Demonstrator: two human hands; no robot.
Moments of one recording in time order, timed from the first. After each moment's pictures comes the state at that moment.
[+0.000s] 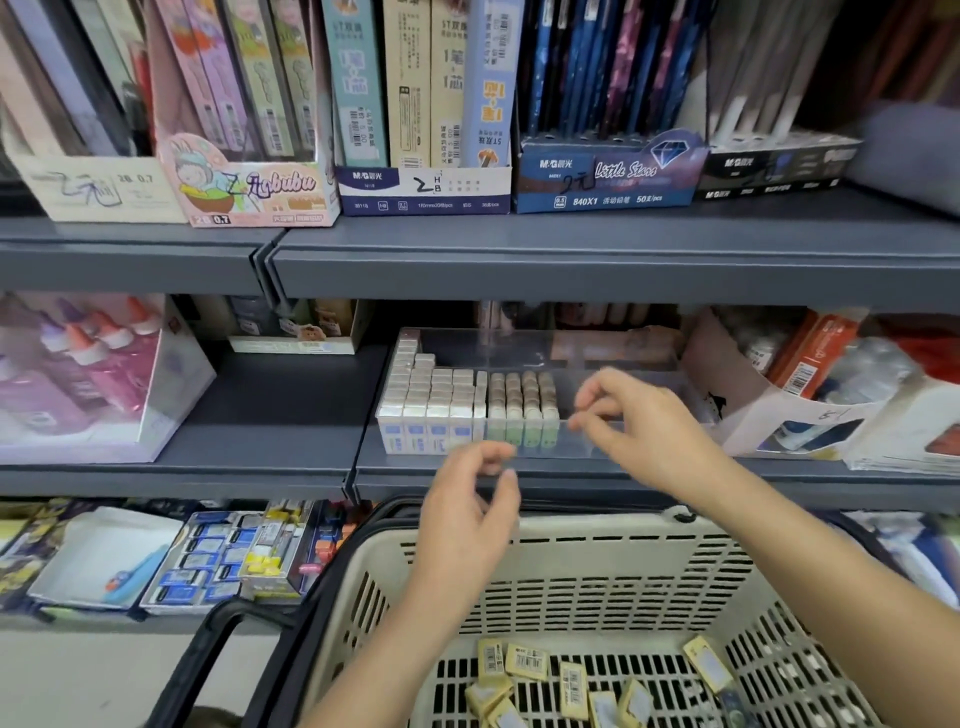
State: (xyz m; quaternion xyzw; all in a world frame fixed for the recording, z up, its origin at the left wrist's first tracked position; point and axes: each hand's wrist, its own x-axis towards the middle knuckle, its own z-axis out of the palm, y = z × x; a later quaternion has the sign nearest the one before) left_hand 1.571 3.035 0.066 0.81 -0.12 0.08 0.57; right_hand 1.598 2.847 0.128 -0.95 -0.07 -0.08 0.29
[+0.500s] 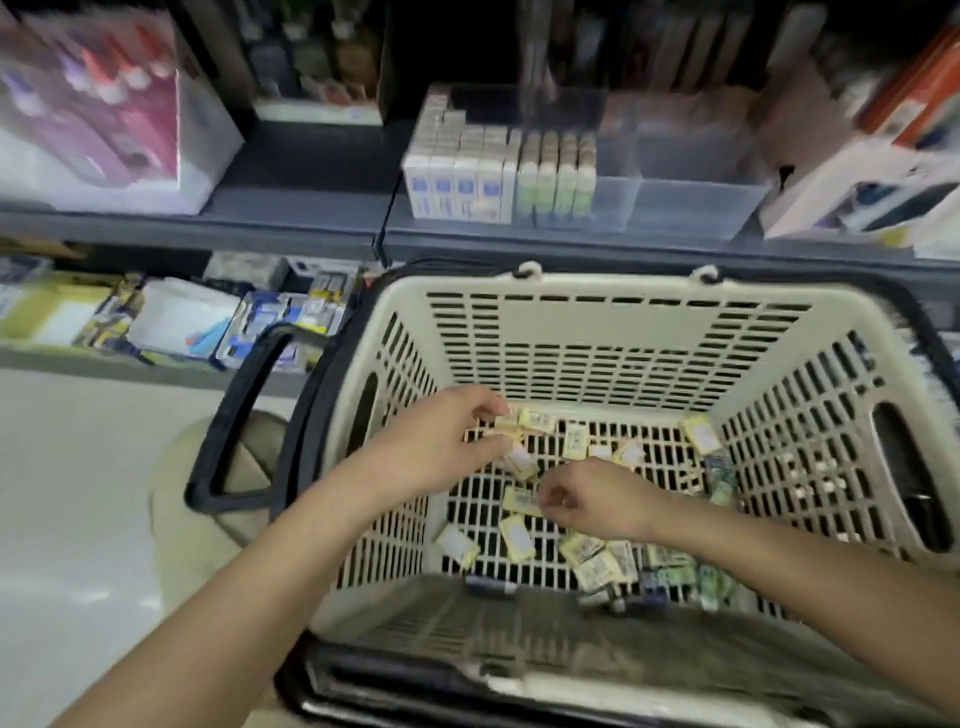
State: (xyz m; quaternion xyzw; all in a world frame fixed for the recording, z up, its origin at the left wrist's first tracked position) left_hand 1.460 3.088 0.037 0.91 -0.13 -0.22 0.32; right_hand 1.441 2.881 -0.047 -0.90 -0.24 0.29 0.19
